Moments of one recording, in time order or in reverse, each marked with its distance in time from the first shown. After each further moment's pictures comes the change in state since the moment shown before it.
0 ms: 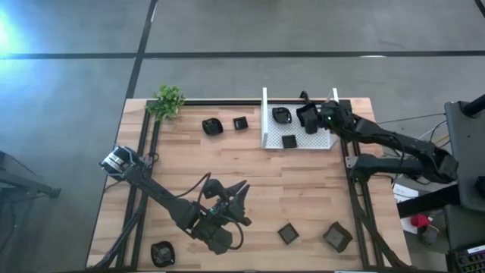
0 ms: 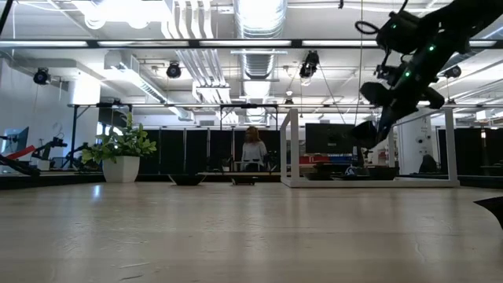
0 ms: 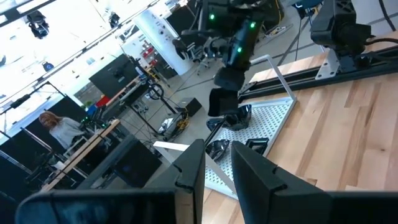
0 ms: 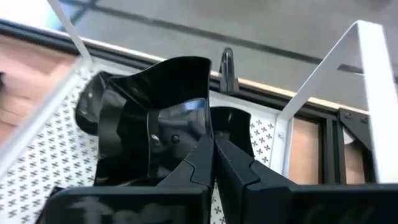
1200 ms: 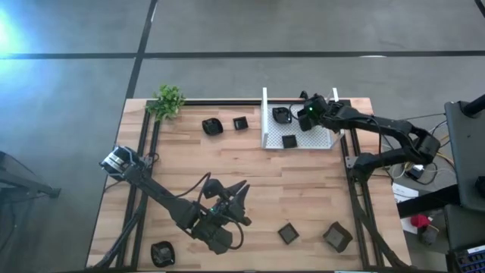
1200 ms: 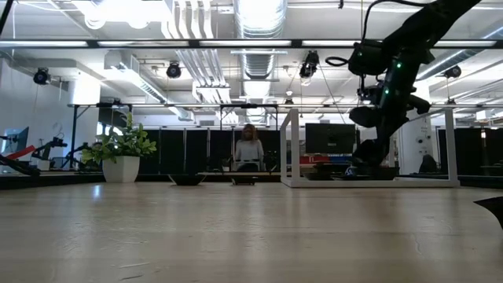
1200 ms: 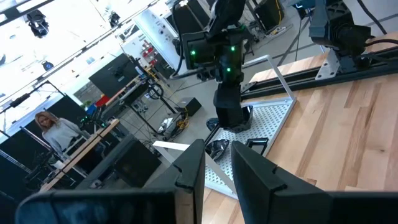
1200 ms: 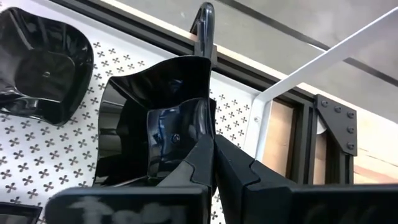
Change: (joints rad) left arm 0.001 0.000 0.000 0.000 0.000 -0.005; right arm -0.061 0.332 0.173 -0.127 0.048 -0.049
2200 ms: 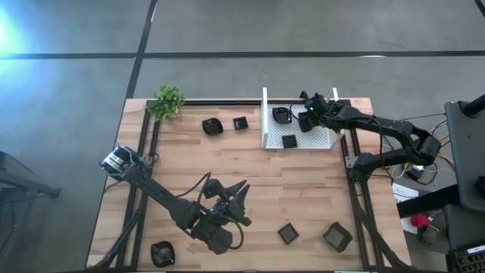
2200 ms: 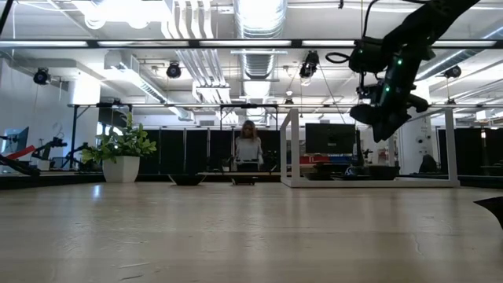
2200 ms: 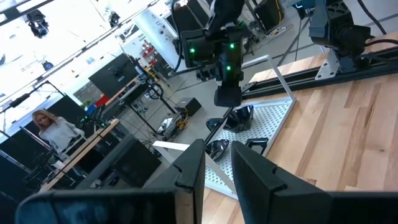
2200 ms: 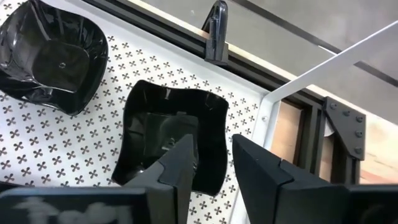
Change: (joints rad) left arm 0.000 0.000 0.000 0.000 0.000 -0.001; right arm 0.000 -0.014 0.011 -0.023 -0.040 -0.038
